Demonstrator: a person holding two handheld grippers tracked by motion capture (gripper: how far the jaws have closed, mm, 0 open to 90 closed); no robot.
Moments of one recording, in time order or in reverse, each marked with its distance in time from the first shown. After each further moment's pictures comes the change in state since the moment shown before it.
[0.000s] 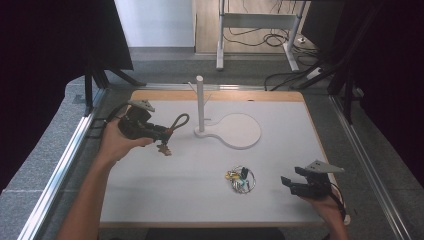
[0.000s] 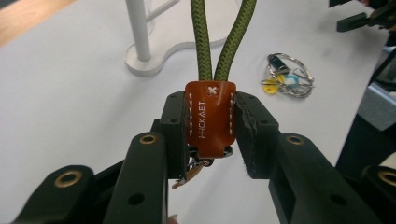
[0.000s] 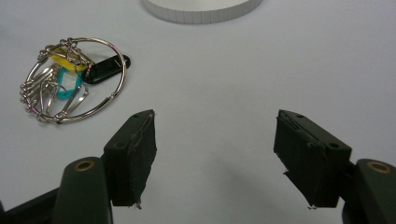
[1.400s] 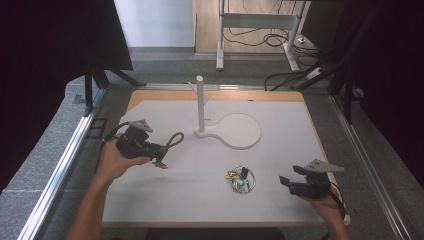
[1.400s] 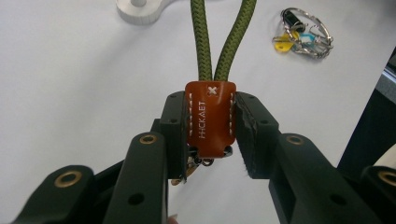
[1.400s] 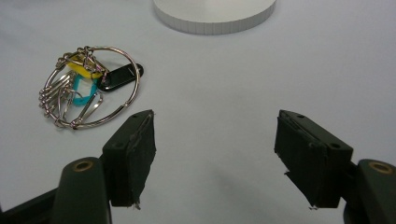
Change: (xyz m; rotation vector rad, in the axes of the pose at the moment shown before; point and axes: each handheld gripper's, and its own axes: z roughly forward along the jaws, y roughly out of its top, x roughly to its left) left arm -0.007 -0.048 0.019 0.060 0.011 -0.041; right arm 0.005 0.007 -0.003 -0.022 0.024 -0.018
